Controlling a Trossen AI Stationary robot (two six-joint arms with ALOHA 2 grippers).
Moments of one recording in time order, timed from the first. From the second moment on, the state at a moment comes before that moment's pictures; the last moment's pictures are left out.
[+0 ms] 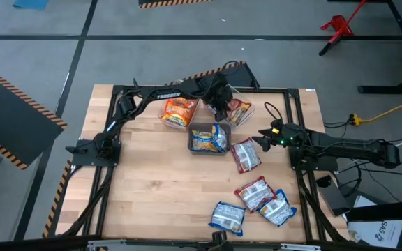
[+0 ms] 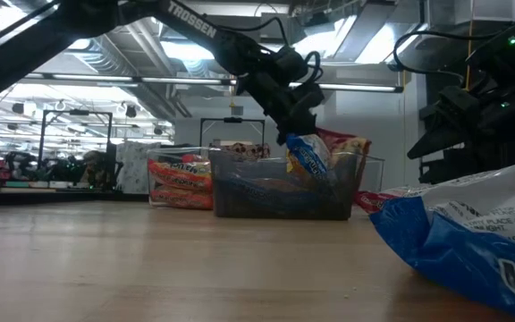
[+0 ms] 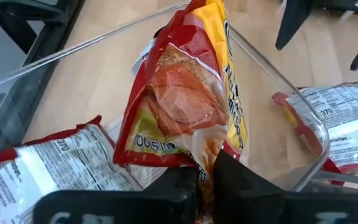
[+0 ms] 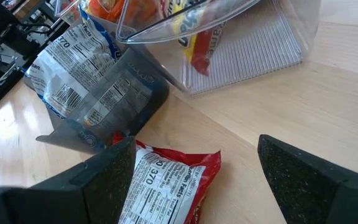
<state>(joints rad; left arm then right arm) 0.44 2.25 1.91 -0.46 0.30 0.14 -0.26 0.45 0.07 -0.15 0.12 0.68</state>
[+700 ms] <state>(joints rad) 0.45 2.21 1.91 -0.46 0.06 0.18 -0.26 0.45 0.07 -0.15 0.12 0.69</state>
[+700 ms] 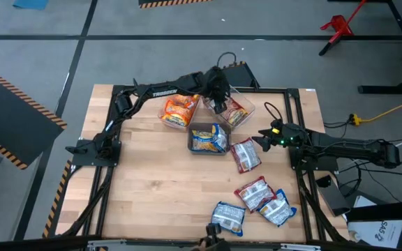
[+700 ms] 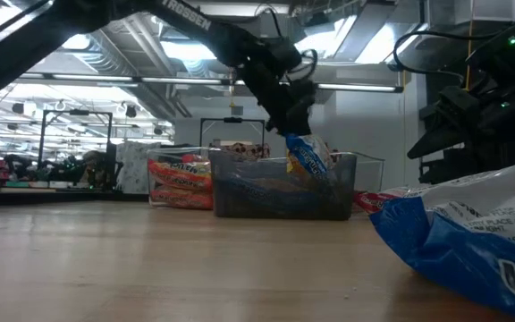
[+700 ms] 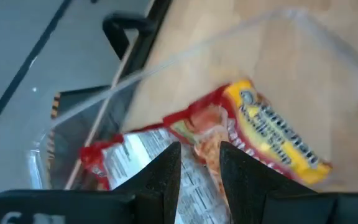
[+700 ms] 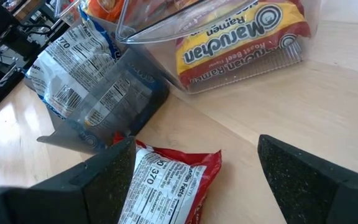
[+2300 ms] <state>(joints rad) -0.16 1.35 1.91 -0.80 -0.20 -0.36 -0.17 0.94 0.66 -0.74 0.03 0.70</state>
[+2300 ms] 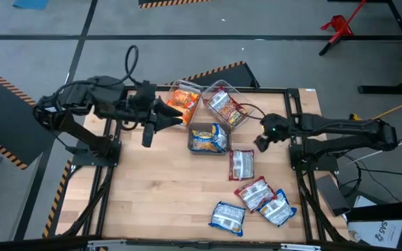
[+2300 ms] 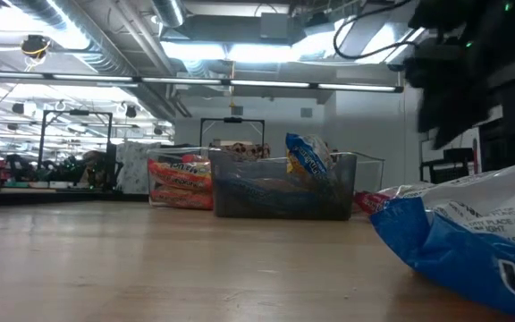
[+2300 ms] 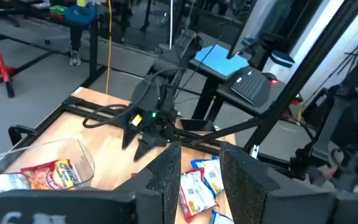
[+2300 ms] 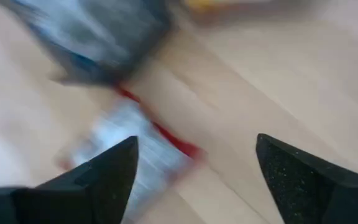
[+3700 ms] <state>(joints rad) -0.31 1.34 1.91 -0.83 -0.20 -0.30 0.28 1.77 1.20 -0.37 0.07 0.77</state>
